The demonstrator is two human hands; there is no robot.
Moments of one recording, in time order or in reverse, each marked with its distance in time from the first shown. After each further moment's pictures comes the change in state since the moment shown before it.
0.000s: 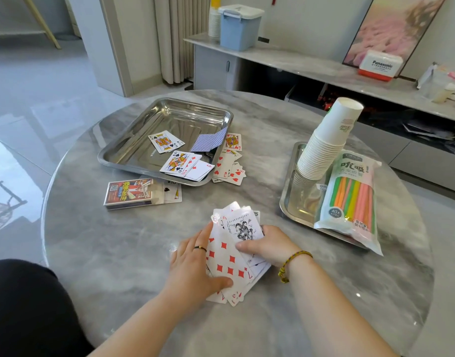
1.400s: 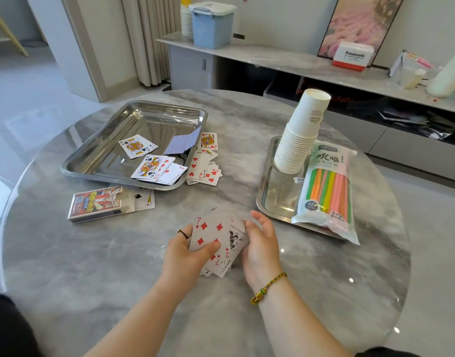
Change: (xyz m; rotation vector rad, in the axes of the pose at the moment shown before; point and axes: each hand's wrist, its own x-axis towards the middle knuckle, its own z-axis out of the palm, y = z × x) left_hand 0.017 0.041 0.009 -0.875 0.111 -0.088; right_hand 0.000 0.011 0.013 0.975 0.449 -0.108
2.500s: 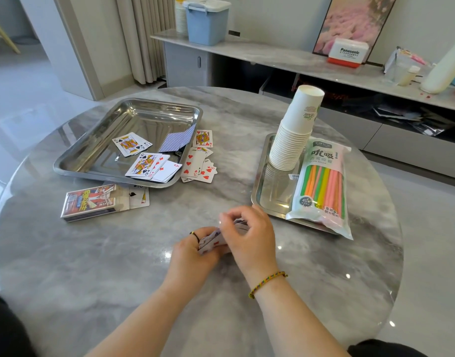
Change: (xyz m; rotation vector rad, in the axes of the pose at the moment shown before) left_hand -0.002 -0.009 0.011 0.223 -0.081 0.153; right_hand -0.015 -0.014 -0.002 -0.794 -0.103 -0.779
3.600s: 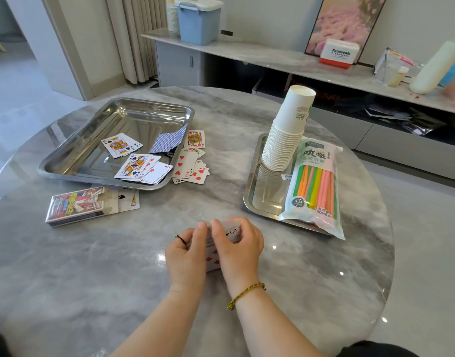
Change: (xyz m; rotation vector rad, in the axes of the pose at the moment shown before) left_hand 0.004 0.007 0.028 -0.404 0.406 -0.143; right_hand -0.013 0.004 0.015 0.095 0.100 0.378
